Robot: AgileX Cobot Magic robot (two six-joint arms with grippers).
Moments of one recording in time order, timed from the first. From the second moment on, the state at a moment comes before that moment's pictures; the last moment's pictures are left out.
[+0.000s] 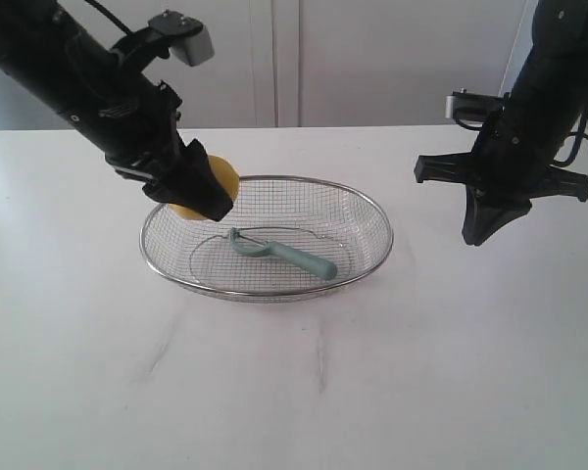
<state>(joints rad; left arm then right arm) -0.44 1.65 -1.44 -0.54 1.07 0.81 0.14 1.90 -1.52 0.17 1.22 0.09</state>
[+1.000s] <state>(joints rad) -0.44 2.05 -1.75 -0.31 1.09 0.60 0.14 1.90 -1.52 0.17 1.22 0.09</state>
